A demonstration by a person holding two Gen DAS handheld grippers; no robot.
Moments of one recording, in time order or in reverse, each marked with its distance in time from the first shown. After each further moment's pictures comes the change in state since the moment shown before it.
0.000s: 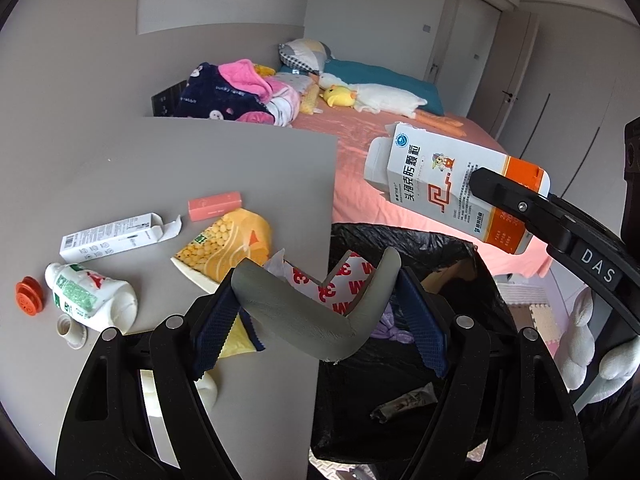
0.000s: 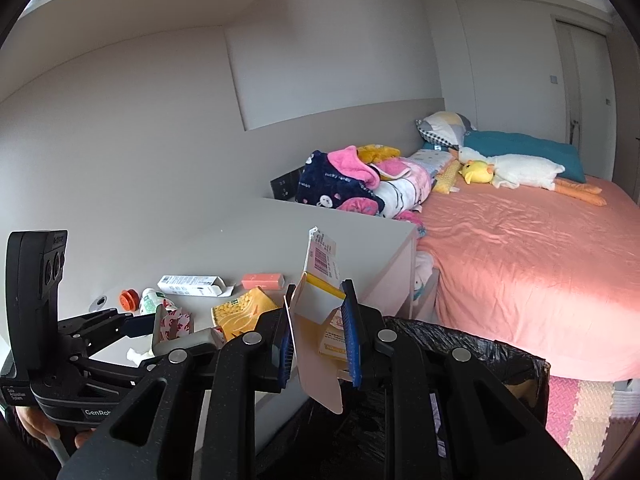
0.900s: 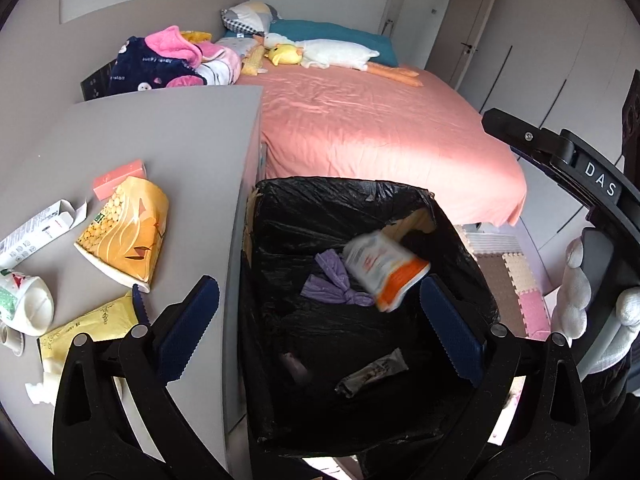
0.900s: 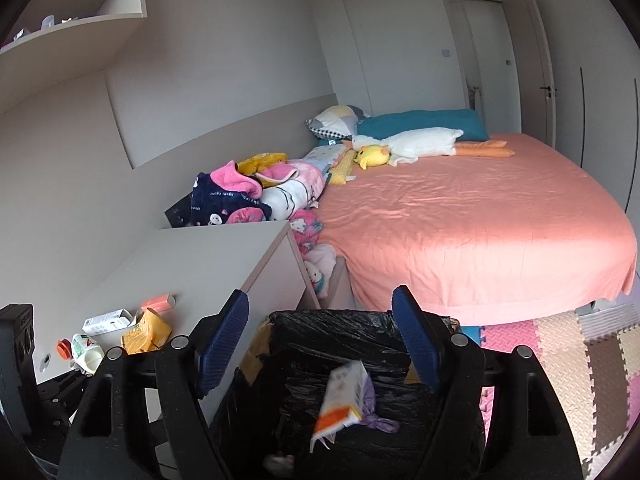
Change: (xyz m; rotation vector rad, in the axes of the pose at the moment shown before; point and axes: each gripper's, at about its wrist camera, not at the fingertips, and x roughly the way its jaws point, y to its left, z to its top) left arm 0.046 -0.052 -0.011 0.091 0.147 -0.125; right arm -0.034 -0.091 -0.022 0.239 -0.034 -0.294
